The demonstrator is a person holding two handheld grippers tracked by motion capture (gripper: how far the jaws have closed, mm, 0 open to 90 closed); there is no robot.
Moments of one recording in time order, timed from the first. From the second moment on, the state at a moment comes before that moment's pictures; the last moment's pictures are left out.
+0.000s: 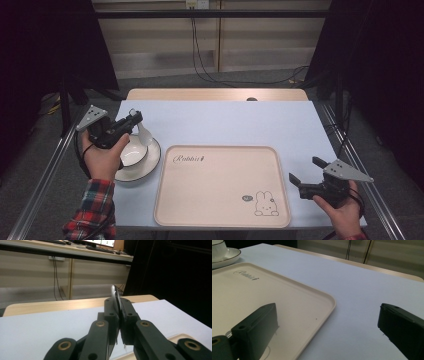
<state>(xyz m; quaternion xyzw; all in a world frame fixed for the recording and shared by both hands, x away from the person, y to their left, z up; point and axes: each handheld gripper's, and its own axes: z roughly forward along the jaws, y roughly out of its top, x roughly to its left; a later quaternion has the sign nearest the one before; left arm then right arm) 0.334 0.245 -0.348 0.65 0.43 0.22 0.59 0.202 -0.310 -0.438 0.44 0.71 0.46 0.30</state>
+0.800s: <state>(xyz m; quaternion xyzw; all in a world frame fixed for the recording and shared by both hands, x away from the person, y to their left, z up) 0.328 0.209 -0.365 0.68 0.40 0.16 0.59 0.202 -0.310 -0.438 0.44 0.71 0.46 0.30</state>
